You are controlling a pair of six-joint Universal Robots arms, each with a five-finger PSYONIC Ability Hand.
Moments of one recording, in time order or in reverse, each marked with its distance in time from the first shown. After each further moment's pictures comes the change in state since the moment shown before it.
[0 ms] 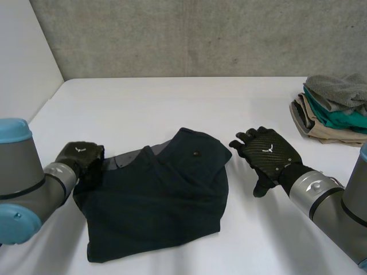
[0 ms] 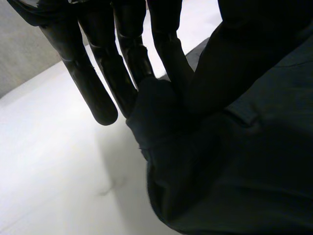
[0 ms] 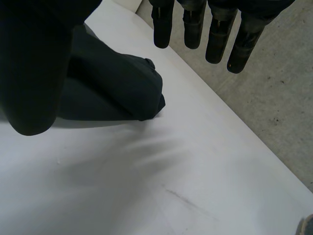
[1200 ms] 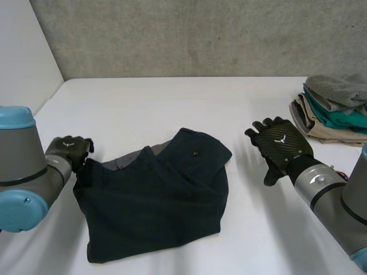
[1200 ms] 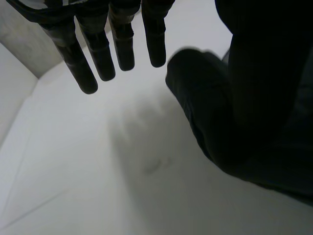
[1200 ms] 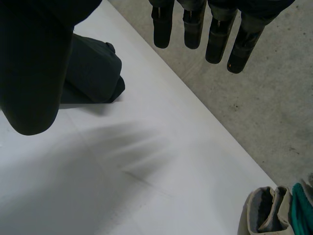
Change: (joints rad) left arm -0.015 -0.037 0.111 -0.089 -0.176 -0.023; right arm -0.003 0.001 -0.004 -0.067 0.133 0.003; left_hand -0.777 -0.755 -0.725 -0.751 -0.739; right_hand 0.000 0.000 0.000 0.000 0.000
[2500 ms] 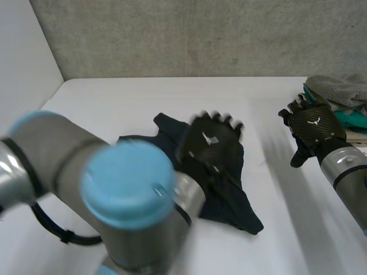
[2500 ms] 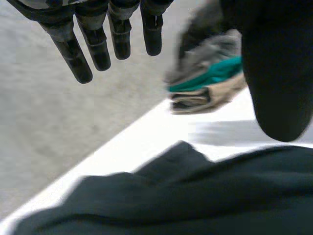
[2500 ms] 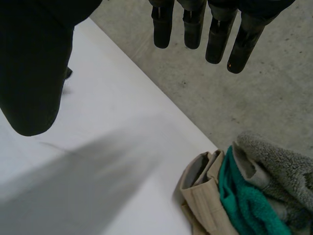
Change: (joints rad) left arm -0.718 -0.017 0.271 0.125 -0.080 -0.118; right arm -0.128 -0.018 -0.040 -0.010 0.050 0.031; left_hand -0.120 -0.122 -0.116 -0.124 -0.135; right_hand 0.000 0.000 0.000 0.000 0.000
